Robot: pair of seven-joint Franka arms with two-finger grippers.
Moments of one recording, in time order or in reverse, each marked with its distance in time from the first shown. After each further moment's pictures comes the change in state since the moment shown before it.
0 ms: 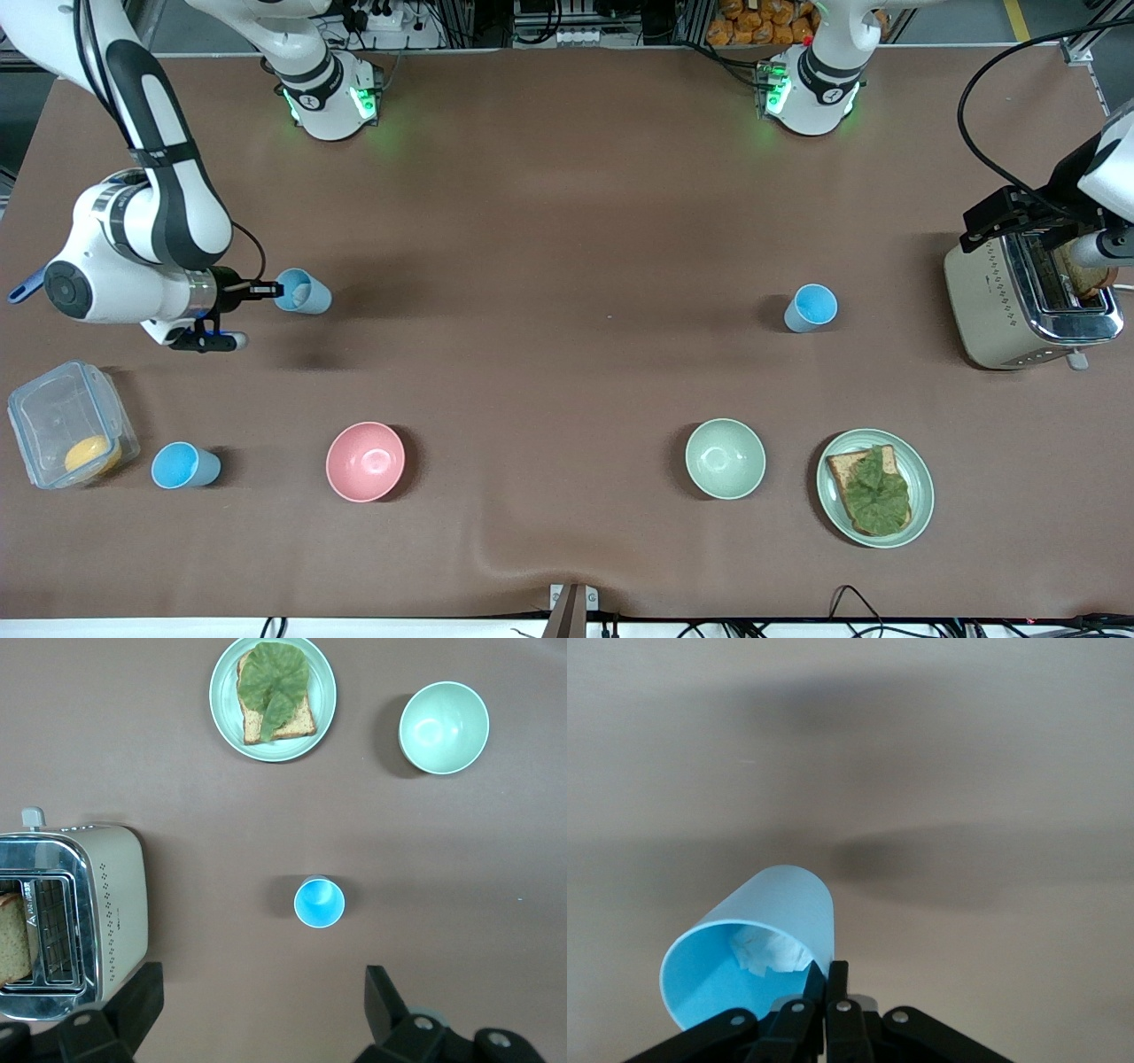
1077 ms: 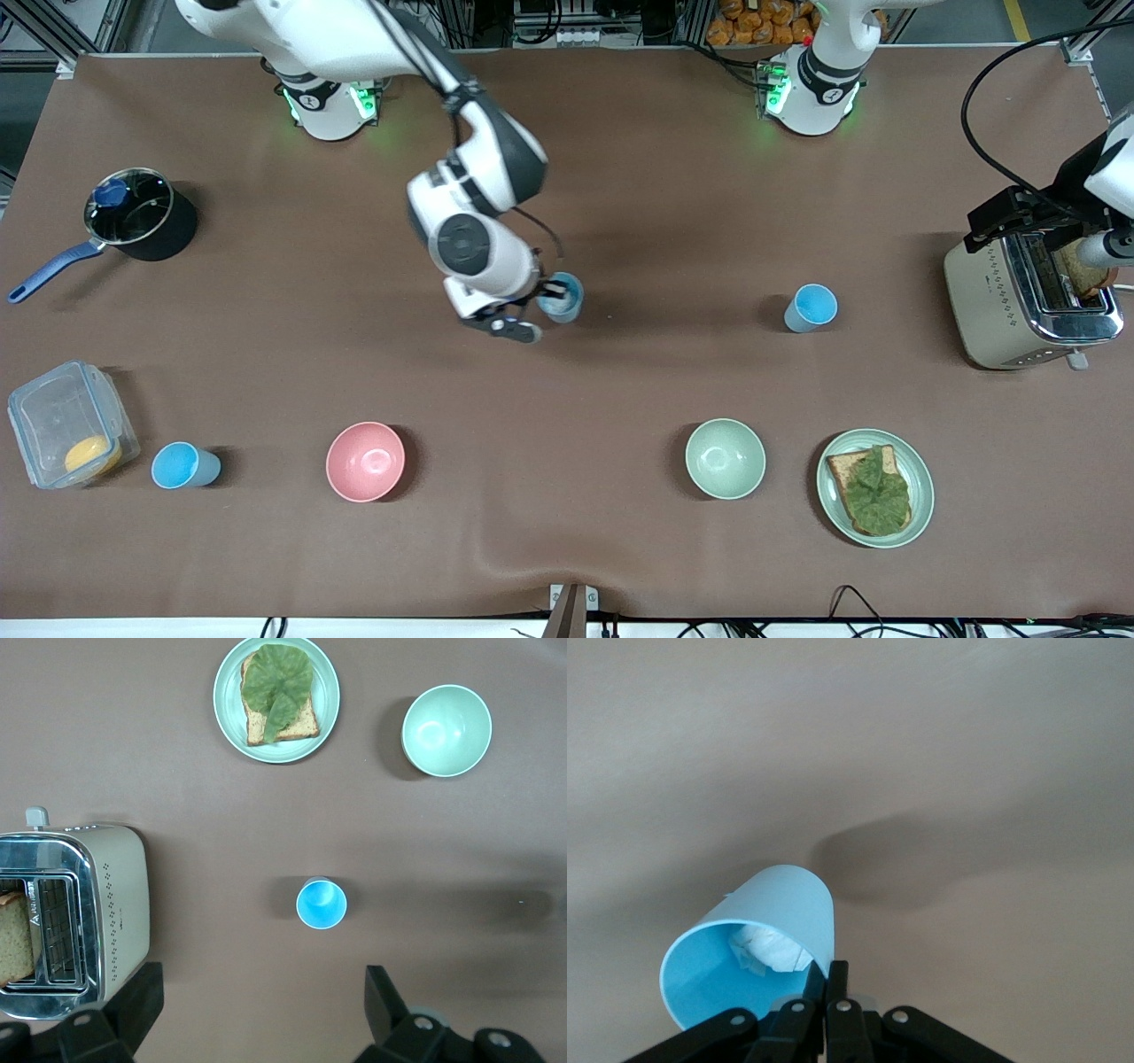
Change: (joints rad) left arm 0.005 0.001 0.003 0.003 0.000 0.000 0.000; right arm 0.738 0.351 0.011 0.497 0.131 0.199 0.931
